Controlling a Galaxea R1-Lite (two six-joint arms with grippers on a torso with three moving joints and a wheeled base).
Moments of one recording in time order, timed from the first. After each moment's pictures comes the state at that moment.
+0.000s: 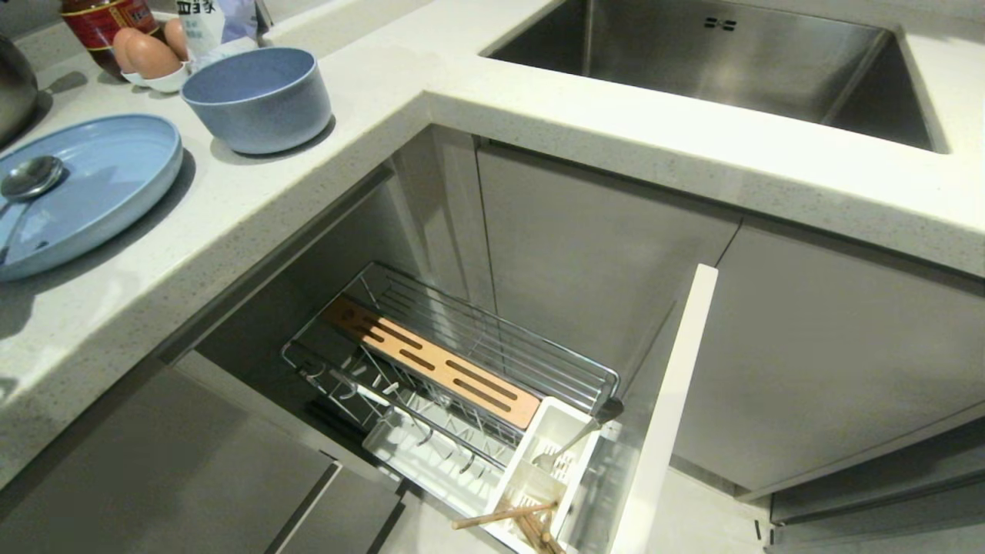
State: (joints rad) left arm 0.01 1.28 -1.87 1.04 0.31 -0.23; right arm 0.00 0.00 0.00 0.00 0.00 0.00
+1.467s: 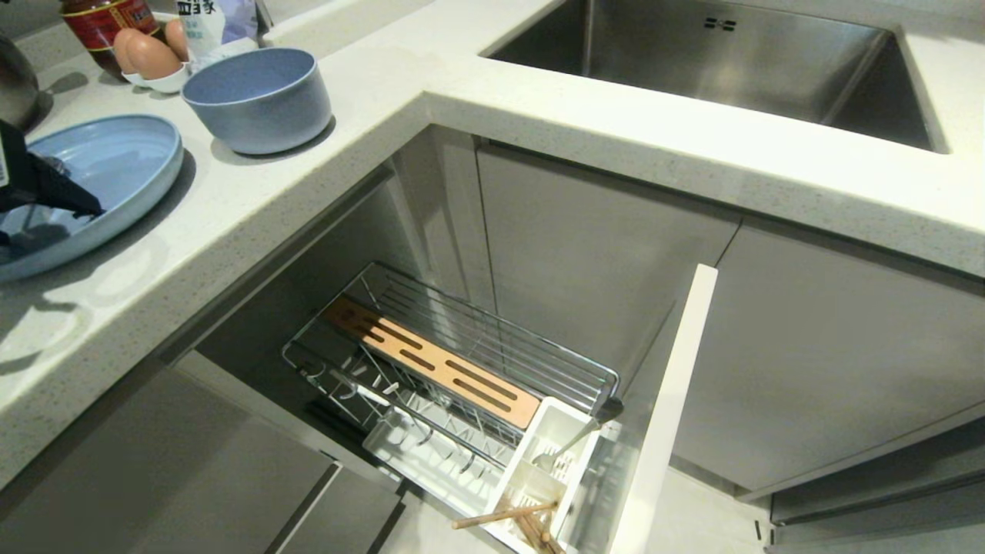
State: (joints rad) left arm 0.01 1.45 -1.88 1.06 0.24 -0.28; right arm 0.00 0.00 0.00 0.00 0.00 0.00
